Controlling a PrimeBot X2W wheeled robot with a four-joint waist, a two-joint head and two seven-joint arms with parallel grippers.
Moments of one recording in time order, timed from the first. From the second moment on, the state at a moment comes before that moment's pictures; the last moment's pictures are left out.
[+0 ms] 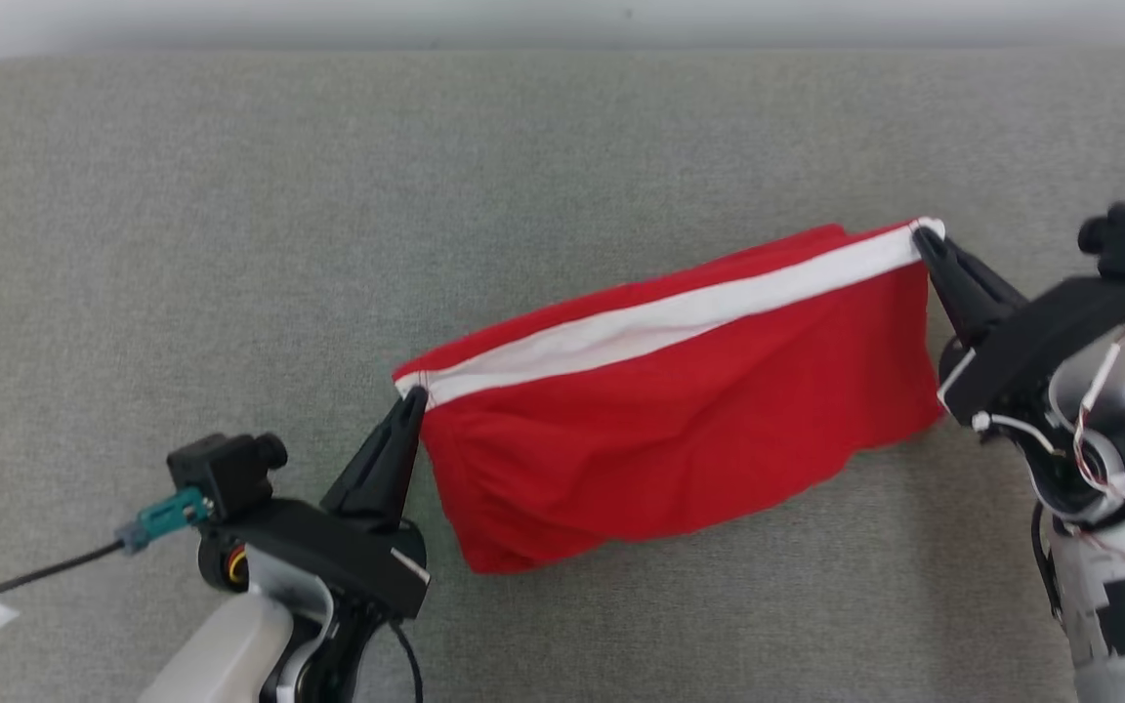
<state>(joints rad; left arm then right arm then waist) -0.43 0.34 -0.60 0.22 -1.06 -0.04 -0.17 -0.47 -0.31 -0.03 0.10 0.56 0.13 0.48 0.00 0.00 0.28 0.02</state>
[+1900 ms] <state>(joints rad) -0.08 0.19 -0.31 0.05 -0.25 0.09 -0.26 -0.65 -0.20 -0.33 0.39 0.15 0.13 0.86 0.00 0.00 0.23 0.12</state>
